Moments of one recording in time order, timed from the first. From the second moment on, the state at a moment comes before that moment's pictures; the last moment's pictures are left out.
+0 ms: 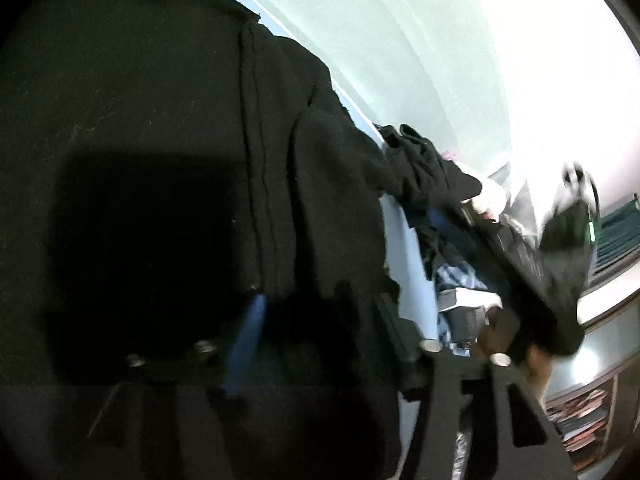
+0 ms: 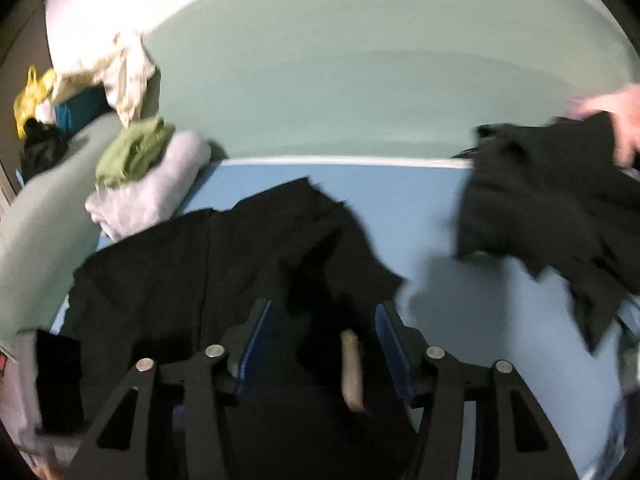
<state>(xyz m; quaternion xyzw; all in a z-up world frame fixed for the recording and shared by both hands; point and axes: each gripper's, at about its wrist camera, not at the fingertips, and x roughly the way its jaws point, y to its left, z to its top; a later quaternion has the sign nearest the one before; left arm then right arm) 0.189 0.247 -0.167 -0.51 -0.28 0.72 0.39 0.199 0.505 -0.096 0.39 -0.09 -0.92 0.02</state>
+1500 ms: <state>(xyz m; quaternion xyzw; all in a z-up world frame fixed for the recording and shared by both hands) 0.235 0.253 -0.189 -0.63 -0.13 0.67 0.38 0.000 0.380 -0.104 0.53 0.00 -0.85 -0.04</state>
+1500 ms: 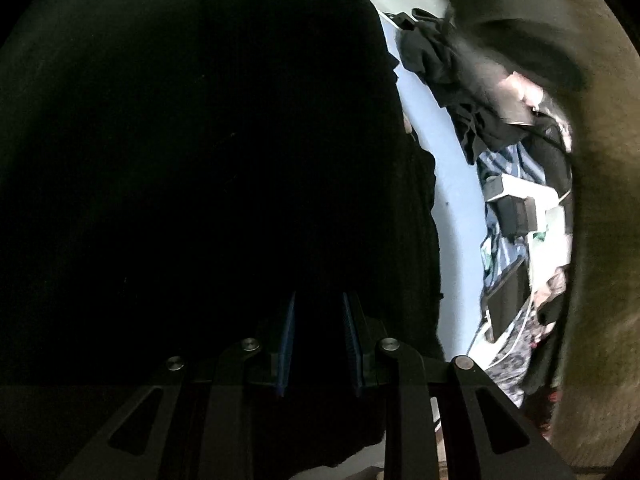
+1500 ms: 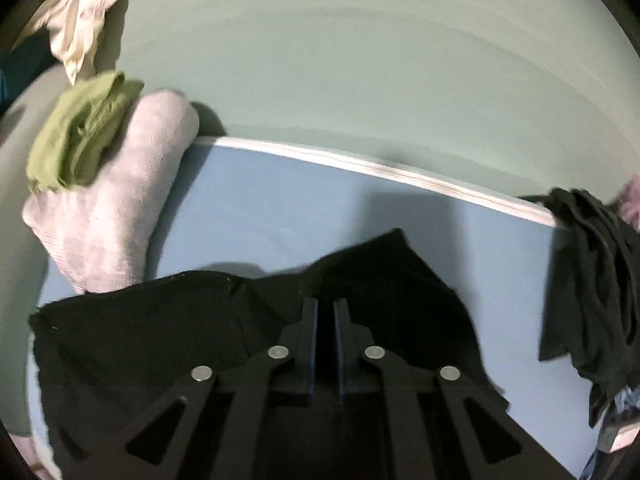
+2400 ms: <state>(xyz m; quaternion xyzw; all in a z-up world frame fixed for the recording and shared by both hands) 0.348 0.138 -0.097 -0.42 -0.10 0.88 0.19 0.431 0.486 -0.156 0.50 -0.31 -0.81 -0.03</state>
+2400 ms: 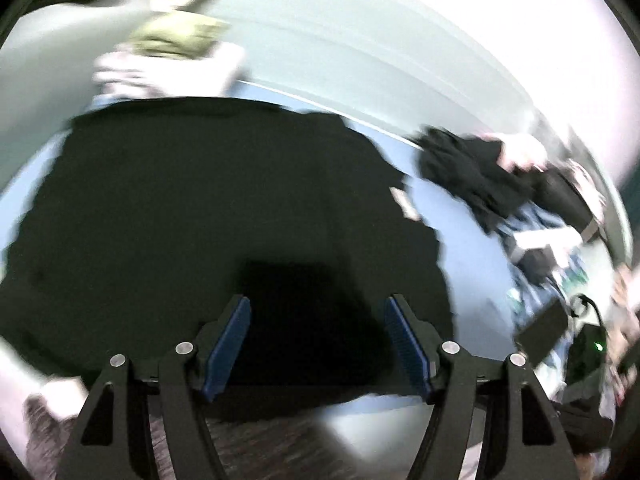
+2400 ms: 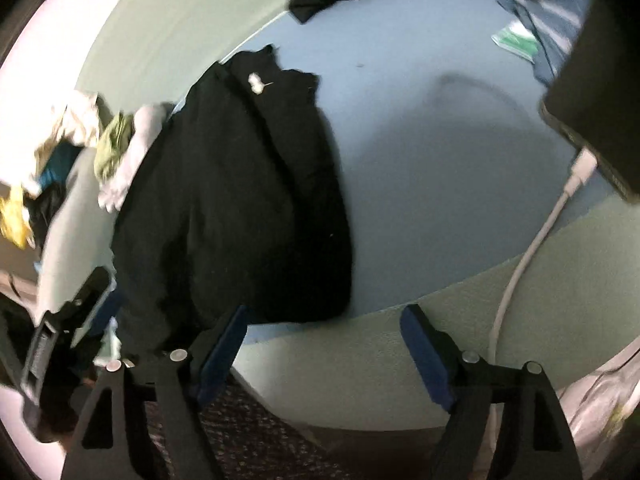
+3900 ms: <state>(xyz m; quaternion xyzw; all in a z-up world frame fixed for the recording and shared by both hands) 0.367 -0.025 -0.161 -0.39 -0.36 0.85 0.00 0.413 0.357 -0.161 0.40 -0.34 -0.85 -0.08</state>
